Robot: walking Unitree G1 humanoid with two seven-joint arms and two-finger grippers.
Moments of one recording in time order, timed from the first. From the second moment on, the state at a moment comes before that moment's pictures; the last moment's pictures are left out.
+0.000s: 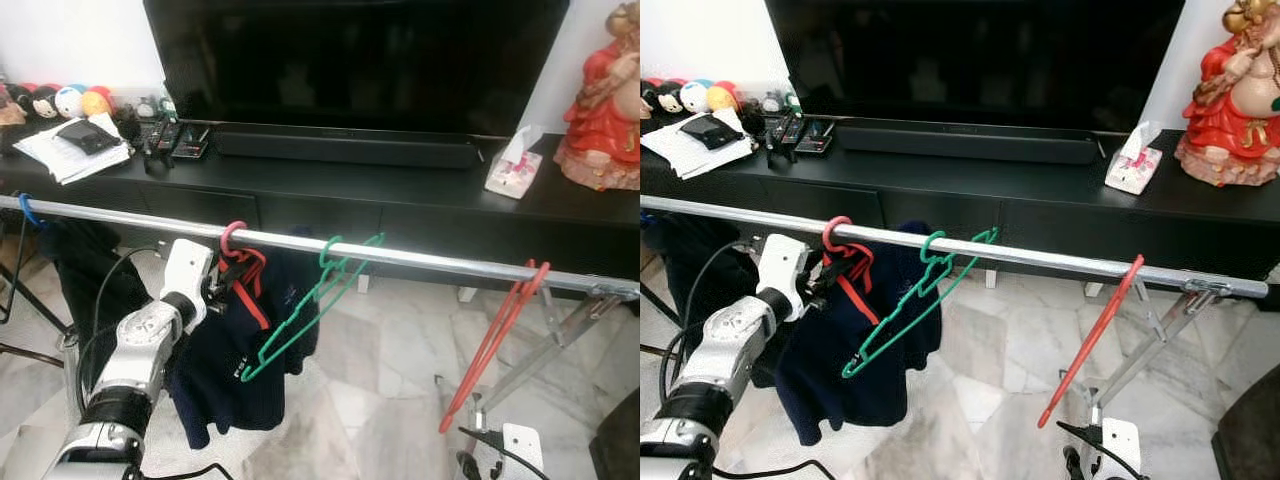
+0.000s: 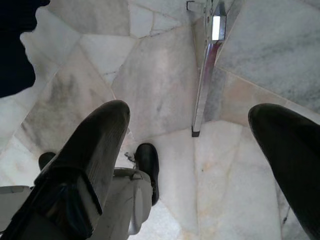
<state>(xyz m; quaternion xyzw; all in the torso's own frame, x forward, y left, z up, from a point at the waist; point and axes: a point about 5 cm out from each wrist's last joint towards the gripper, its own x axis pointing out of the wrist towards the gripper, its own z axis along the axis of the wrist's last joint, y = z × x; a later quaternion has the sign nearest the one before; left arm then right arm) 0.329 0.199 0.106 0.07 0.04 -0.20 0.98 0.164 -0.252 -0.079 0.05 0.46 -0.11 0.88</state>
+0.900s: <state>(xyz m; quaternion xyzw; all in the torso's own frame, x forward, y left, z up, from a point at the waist) 0.275 0.213 0.105 0.04 -0.01 -0.03 1.00 0.166 -0.253 -0.078 0.05 0.46 -0.11 0.88</state>
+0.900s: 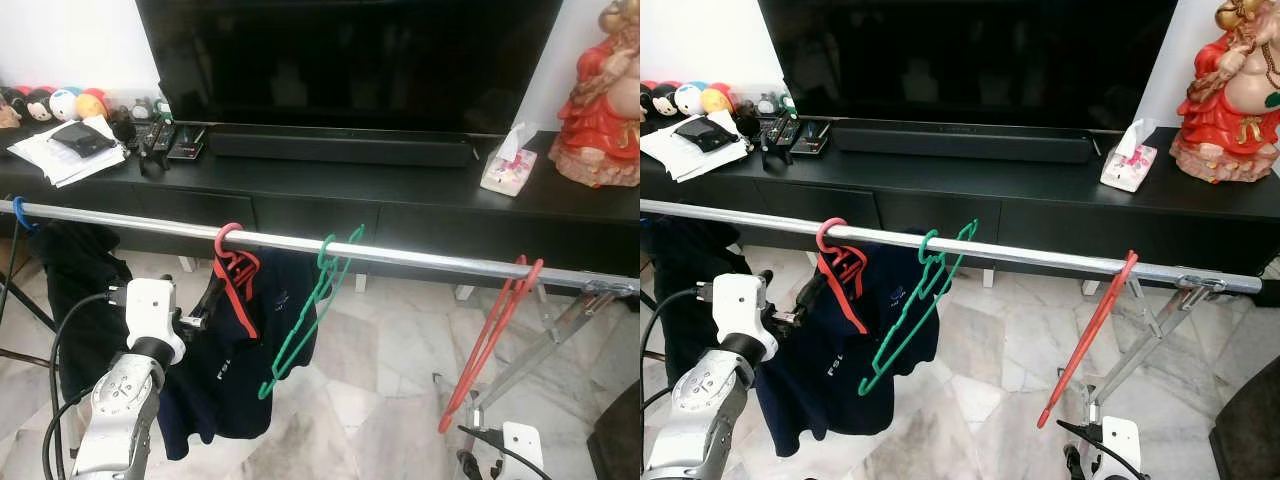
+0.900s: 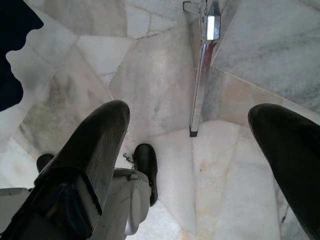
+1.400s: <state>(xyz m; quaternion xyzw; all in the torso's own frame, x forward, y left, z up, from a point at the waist) 0.269 0.200 0.099 0.05 -0.01 0.02 1.00 0.165 -0.253 -0.078 0.04 0.46 -0.11 0.88</state>
